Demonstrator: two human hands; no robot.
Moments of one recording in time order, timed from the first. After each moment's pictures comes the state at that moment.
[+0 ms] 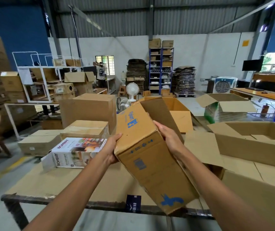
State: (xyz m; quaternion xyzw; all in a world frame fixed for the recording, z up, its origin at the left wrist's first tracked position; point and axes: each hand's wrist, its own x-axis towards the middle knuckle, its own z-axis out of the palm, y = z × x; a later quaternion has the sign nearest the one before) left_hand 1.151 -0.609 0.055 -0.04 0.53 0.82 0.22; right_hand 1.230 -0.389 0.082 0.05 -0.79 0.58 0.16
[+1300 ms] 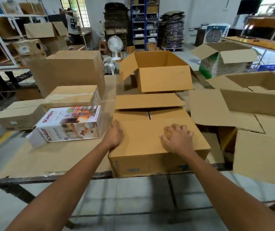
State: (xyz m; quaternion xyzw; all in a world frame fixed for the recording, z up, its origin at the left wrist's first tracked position) left_hand 1.070 -0.650 -0.083 0.17 0.93 0.32 0.08; right_hand 1.209 -0.402 -0.085 -0.18 -0.98 0.07 0.09
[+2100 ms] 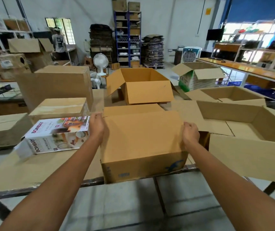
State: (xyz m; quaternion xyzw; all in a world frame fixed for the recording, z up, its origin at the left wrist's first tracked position) left_hand 1.075 -0.649 -0.016 0.02 0.69 0.72 -0.05; right_hand 1.261 -0.378 -0.022 -0.43 -0.65 0.54 0.31
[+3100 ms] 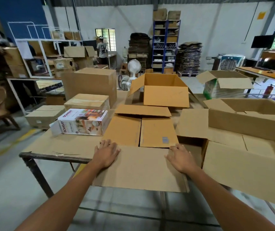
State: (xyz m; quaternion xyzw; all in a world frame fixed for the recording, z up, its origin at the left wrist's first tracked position) left_hand 1.245 -0.668 -0.098 0.16 0.98 0.11 0.03; right_hand 1.352 -0.334 -0.098 -0.09 -0.98 0.16 0.02
